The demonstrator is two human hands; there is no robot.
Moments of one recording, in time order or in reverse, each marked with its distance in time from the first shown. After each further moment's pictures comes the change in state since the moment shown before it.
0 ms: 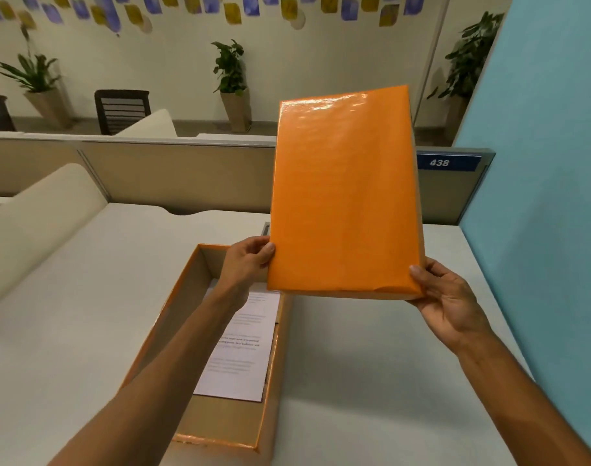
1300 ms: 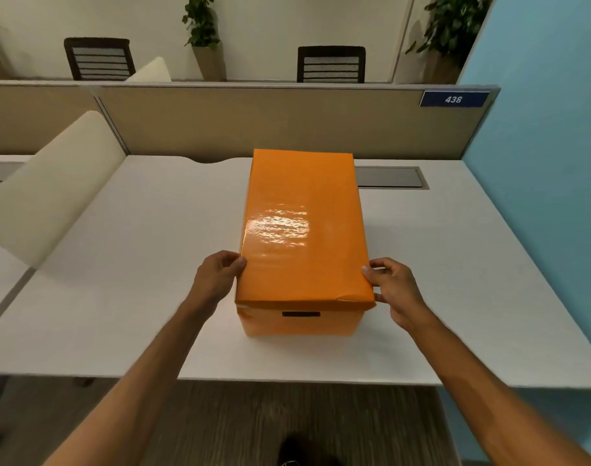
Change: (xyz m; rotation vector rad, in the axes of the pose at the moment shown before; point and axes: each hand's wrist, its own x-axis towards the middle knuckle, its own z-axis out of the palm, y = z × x) left_hand -0.150 -0.095 -0.235 0.337 -0.023 -0.162; right_hand -0.142 0.213 0.159 -0.675 0.322 0.056
